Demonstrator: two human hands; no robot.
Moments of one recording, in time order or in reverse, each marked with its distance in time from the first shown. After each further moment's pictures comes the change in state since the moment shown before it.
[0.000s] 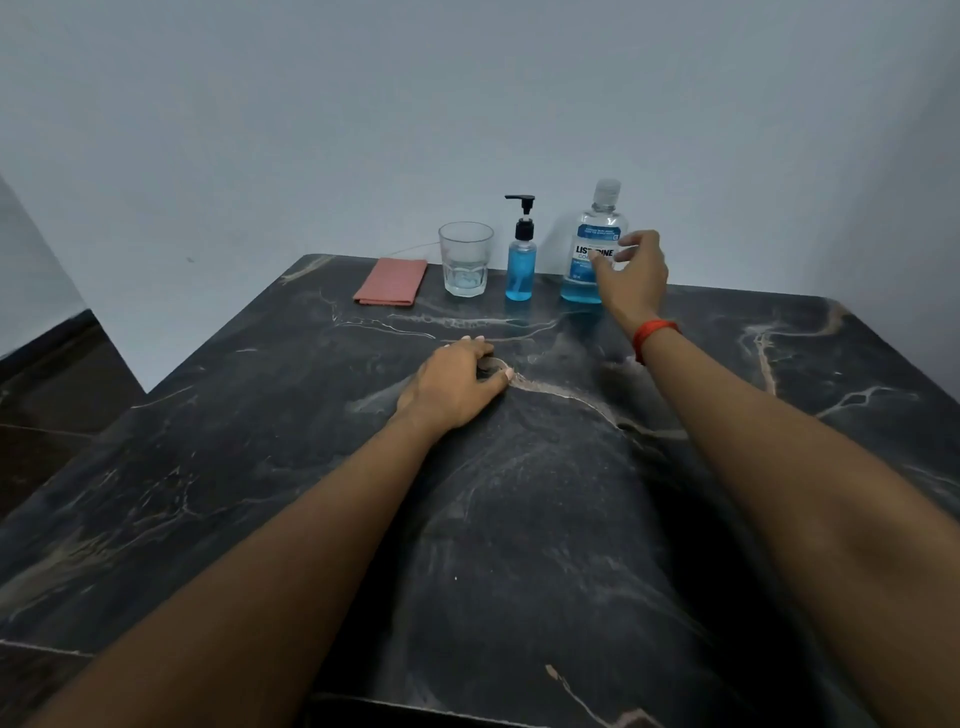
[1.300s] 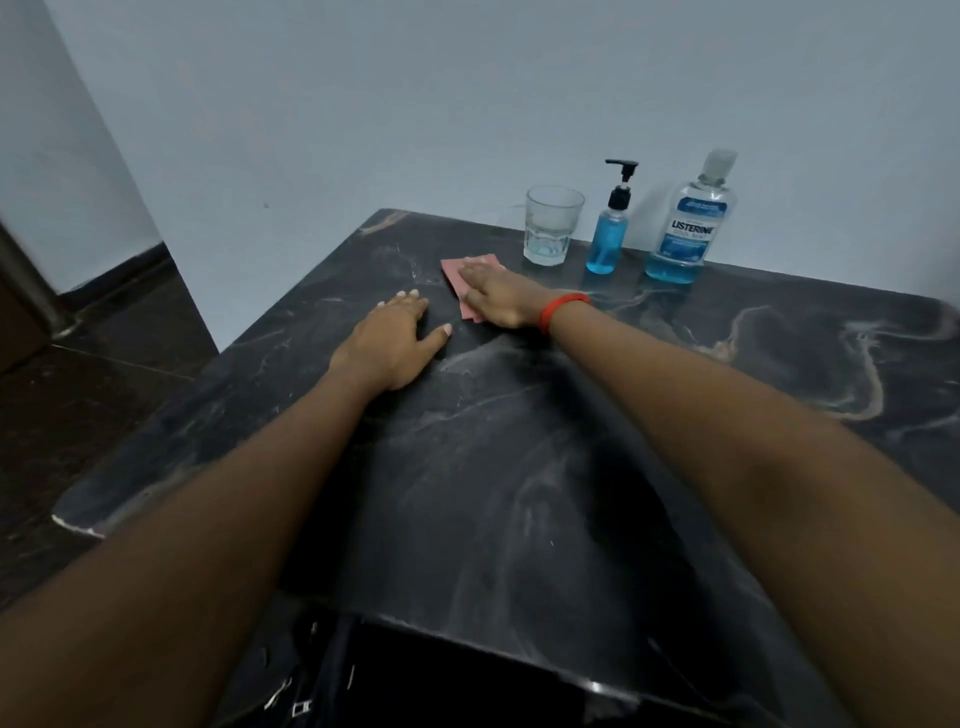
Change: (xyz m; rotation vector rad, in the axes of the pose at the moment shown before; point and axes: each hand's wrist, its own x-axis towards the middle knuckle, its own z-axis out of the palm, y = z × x) left_hand -0.046 -0.123 -0.073 0.169 0.019 -0.161; right_hand -0.109 -0.104 0.156 -0.631 -1.029 -0.561
